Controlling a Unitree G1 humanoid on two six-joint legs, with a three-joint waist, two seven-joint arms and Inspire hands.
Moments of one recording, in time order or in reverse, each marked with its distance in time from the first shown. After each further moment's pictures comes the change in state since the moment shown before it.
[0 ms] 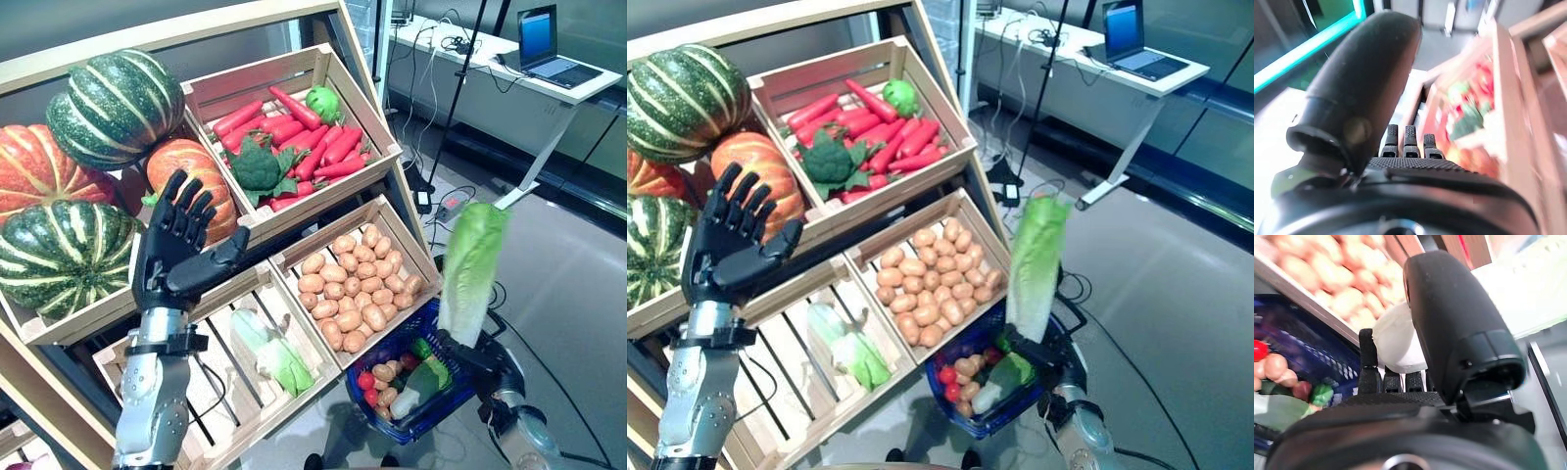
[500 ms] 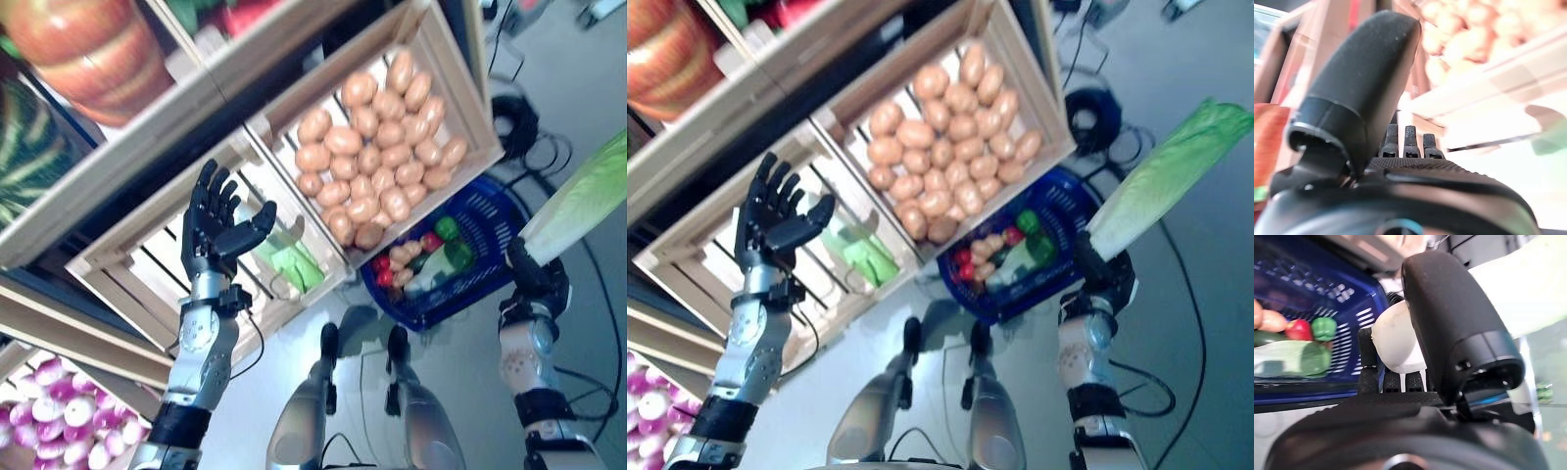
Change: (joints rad) left arm -0.361 0.007 -0.234 0.155 0.084 -0.021 0.327; right arm -0.642 -0.073 -0.033 0.376 0.261 -0.259 -0.344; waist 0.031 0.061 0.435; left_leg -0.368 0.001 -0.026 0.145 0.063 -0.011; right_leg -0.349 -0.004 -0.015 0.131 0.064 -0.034
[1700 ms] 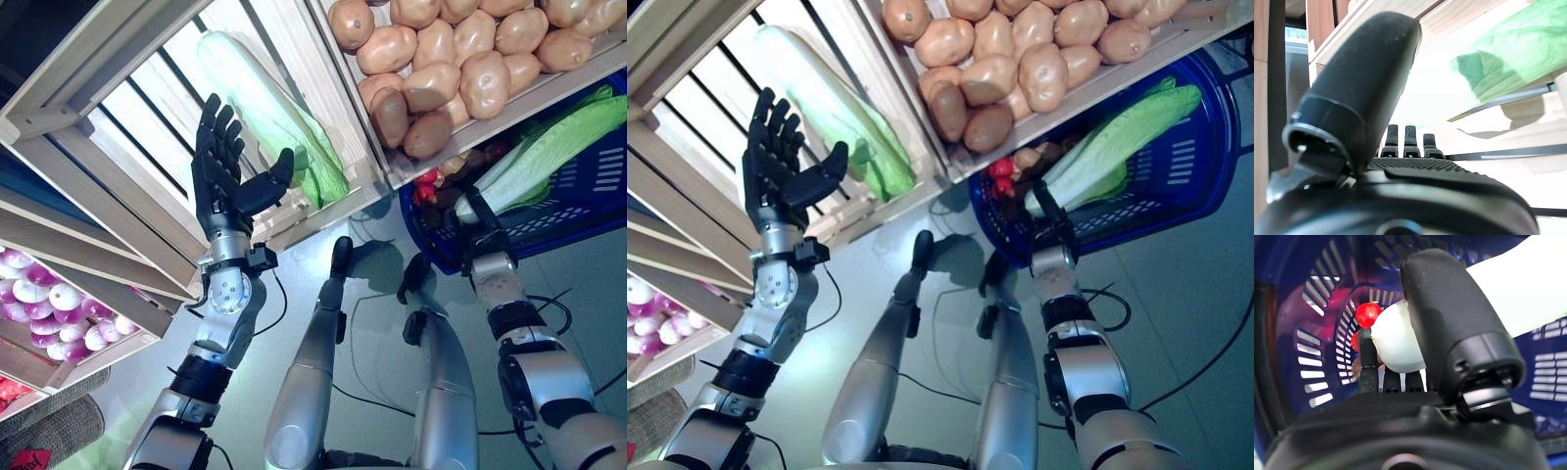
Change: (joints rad) left arm -0.169 -0.002 -0.127 0.074 0.086 -0.077 0.164; right arm -0.429 0.028 0.066 0.409 0.433 0.194 0.107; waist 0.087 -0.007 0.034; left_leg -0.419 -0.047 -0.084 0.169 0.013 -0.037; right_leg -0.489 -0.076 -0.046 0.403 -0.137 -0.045
